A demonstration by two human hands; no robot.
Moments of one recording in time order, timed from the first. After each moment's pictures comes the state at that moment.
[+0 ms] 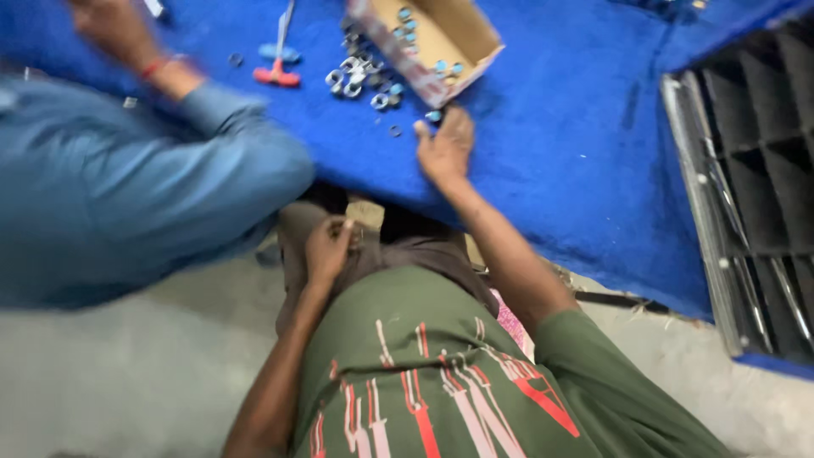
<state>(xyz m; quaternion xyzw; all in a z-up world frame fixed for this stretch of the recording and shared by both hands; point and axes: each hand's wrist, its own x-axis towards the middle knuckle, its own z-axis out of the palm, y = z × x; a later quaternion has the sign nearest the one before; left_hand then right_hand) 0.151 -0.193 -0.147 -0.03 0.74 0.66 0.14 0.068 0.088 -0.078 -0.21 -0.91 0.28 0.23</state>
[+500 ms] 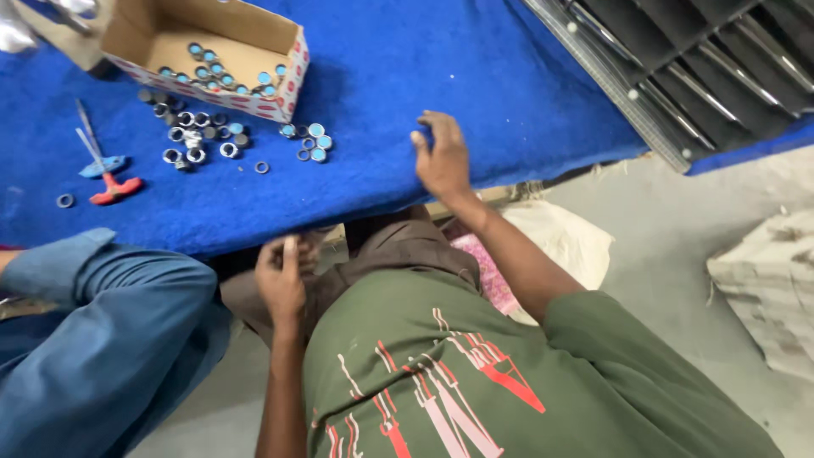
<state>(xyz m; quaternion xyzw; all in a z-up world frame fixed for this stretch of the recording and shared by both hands) 0.136 -0.134 -0.057 0.05 0.69 0.69 0.23 0.236 0.183 -0.053 -0.31 -0.84 0.29 0.34</state>
